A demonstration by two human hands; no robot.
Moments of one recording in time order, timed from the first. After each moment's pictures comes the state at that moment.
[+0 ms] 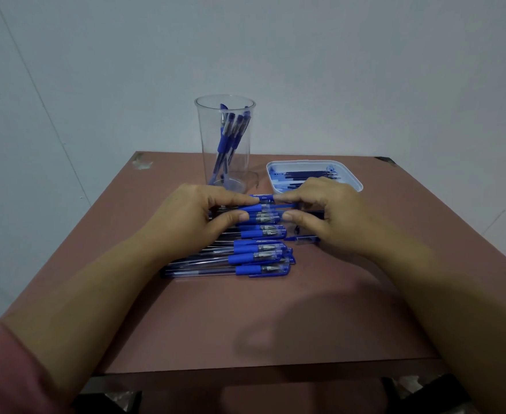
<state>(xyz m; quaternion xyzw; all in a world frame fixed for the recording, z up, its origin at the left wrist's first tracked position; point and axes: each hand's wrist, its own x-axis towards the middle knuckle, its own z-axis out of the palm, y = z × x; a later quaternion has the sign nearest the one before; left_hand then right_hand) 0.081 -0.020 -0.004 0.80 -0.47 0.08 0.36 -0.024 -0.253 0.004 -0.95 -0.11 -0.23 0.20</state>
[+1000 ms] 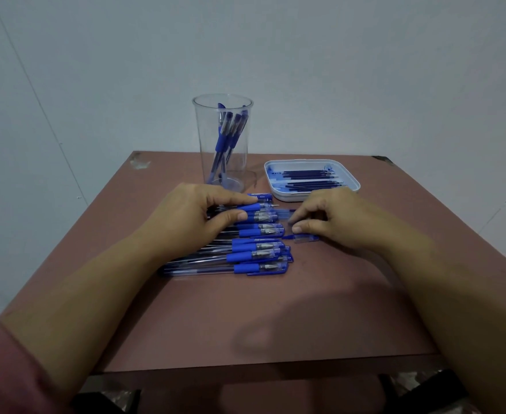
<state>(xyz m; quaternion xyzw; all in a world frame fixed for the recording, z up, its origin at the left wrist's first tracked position) 0.079 -0.021 -0.004 0.80 -0.46 0.08 0.36 -0.028 -0.261 0.016 -0.98 -0.02 -0.04 0.19</state>
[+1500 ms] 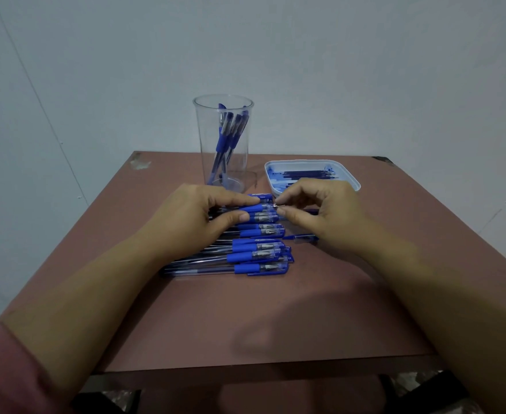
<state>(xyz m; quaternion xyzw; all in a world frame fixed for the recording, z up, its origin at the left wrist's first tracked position) 0.078 -0.022 -0.004 0.80 -0.48 0.07 0.36 -0.026 -0.237 0.005 -0.90 -0.08 -0.23 0.36</state>
